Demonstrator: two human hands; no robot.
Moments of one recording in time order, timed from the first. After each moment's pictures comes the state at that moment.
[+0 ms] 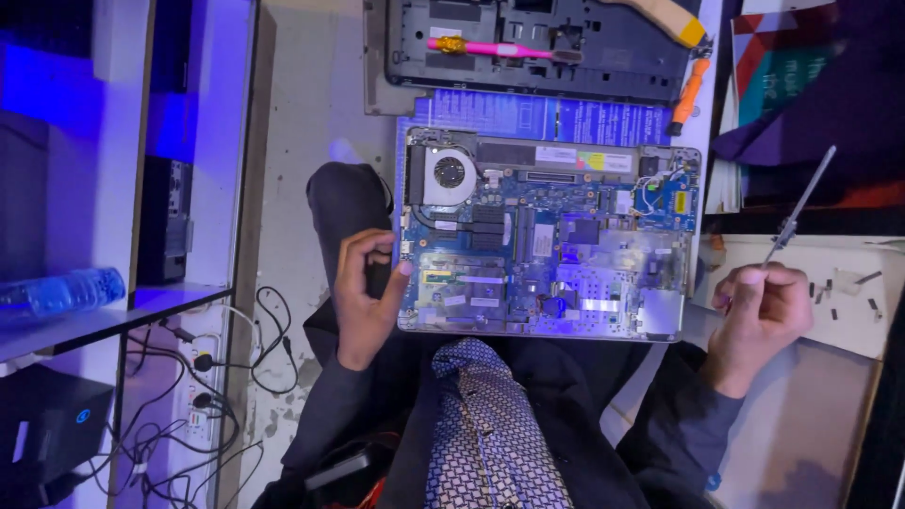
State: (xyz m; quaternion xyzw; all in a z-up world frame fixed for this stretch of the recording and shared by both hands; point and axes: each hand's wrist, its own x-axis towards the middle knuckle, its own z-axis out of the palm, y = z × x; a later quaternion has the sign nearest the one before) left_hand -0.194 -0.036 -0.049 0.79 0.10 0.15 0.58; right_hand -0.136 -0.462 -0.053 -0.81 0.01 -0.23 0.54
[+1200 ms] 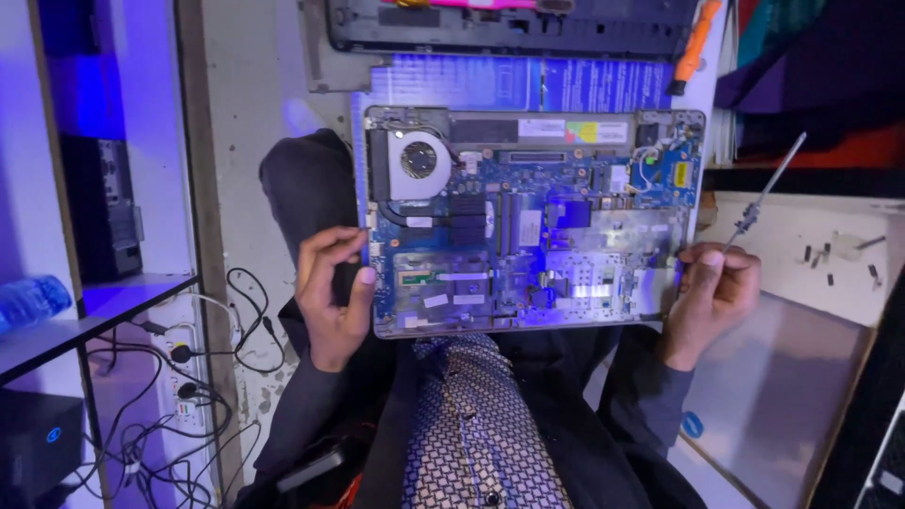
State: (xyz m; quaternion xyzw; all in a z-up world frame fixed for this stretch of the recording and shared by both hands) left_hand -0.191 -0.025 -0.067 0.82 0.05 0.15 0.55; right_hand -0.151 -0.434 -0.076 -0.85 0.07 -0.24 0.47
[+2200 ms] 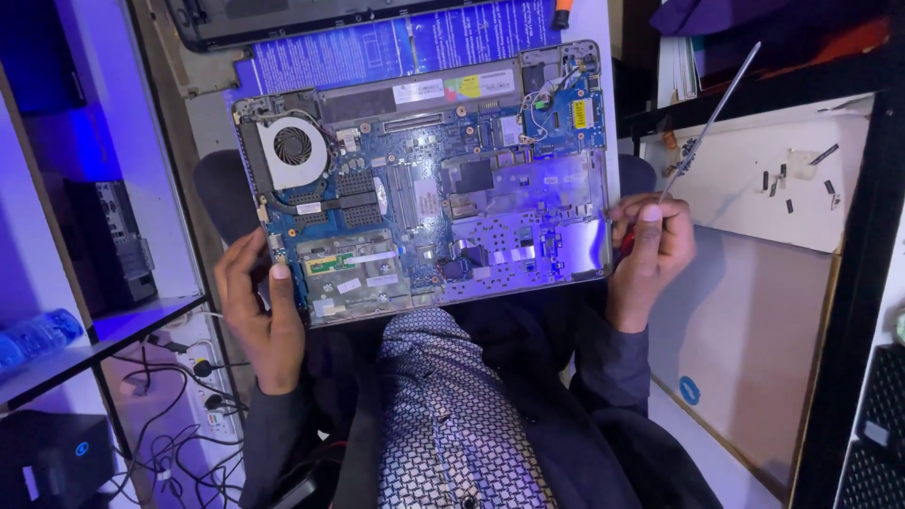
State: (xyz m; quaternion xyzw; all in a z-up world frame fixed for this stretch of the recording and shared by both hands) left_hand -0.202 -0.061 -0.040 0.86 0.08 0.16 0.49; right_hand -0.149 -0.438 -0.085 -0.73 0.08 -0.26 0.63
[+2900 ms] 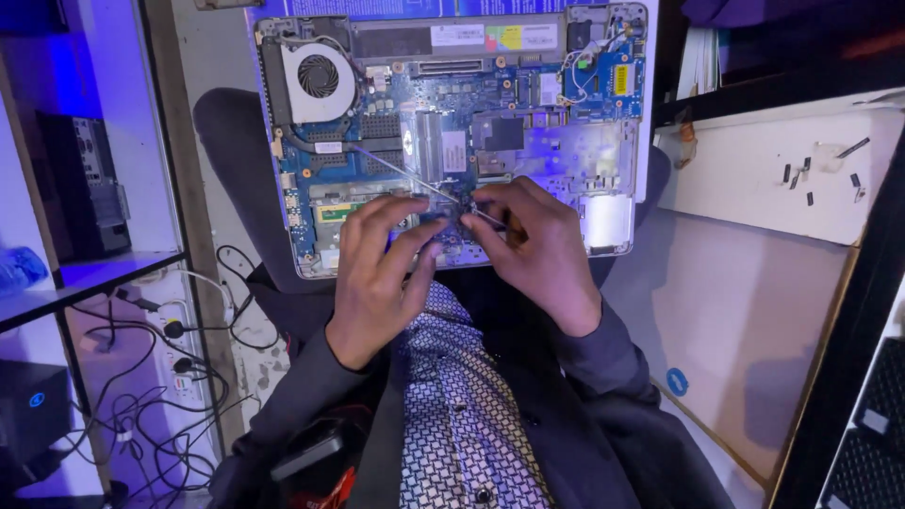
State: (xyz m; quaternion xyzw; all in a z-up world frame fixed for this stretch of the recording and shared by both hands) left_hand -0.203 -0.137 -0.027 0.89 -0.16 0.15 0.41; right_hand -0.154 -0.332 -0.018 -0.86 -0.18 -0.04 0.48
